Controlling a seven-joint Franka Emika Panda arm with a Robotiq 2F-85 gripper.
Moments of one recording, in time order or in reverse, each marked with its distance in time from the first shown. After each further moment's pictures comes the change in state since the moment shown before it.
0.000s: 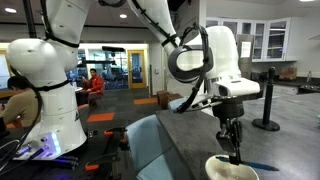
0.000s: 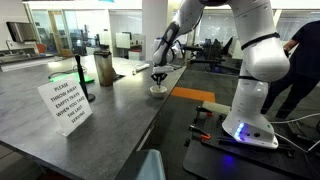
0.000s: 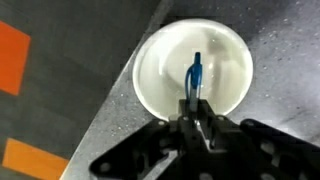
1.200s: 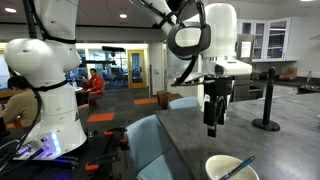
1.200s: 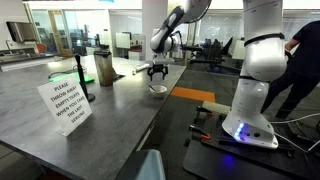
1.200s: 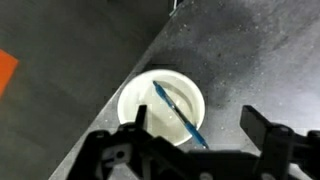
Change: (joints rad) arm -0.089 -0.173 0.140 -0.009 0.091 -0.282 -0.170
